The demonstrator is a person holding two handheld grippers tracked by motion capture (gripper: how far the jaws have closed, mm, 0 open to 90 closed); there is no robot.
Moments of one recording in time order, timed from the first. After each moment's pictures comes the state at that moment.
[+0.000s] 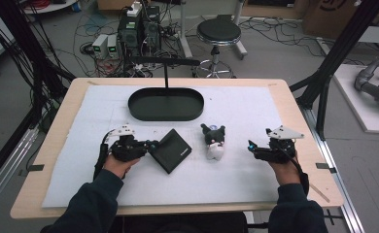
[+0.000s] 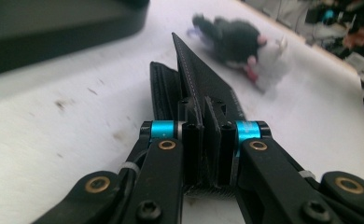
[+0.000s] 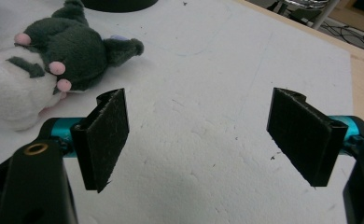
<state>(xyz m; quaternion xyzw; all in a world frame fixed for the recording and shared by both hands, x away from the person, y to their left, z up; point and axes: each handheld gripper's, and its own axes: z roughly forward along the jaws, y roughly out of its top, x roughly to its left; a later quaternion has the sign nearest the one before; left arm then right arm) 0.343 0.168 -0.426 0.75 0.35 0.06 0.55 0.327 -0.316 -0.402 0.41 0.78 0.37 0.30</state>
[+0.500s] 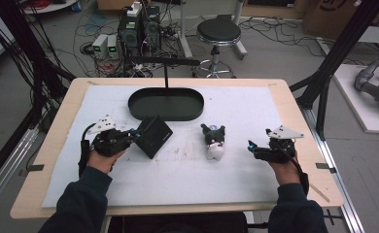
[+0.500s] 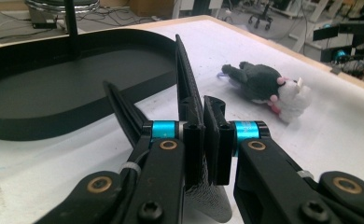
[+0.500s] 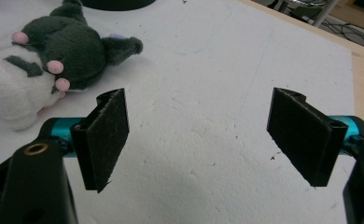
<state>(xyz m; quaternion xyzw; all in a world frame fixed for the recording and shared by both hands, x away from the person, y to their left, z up) 0.335 0.198 -0.395 0.74 0.35 0.14 0.56 0.328 -0.317 -0.403 0.41 0.78 0.36 0.30</state>
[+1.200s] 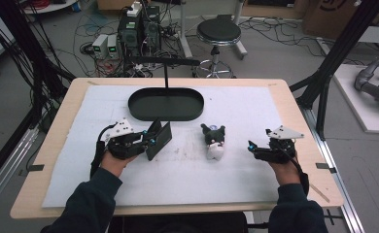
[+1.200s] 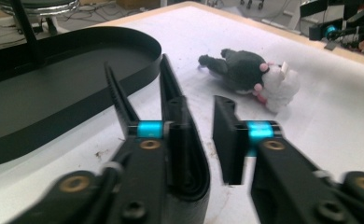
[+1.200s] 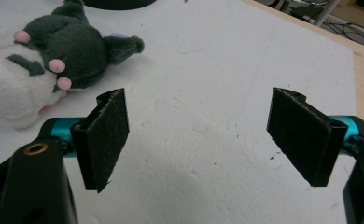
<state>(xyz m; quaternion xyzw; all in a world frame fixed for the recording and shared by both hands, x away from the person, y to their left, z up) 0.332 0.159 -0.398 0.77 0.31 0.15 0.55 0.327 -0.317 -0.403 0.41 0.78 0.36 0.30</state>
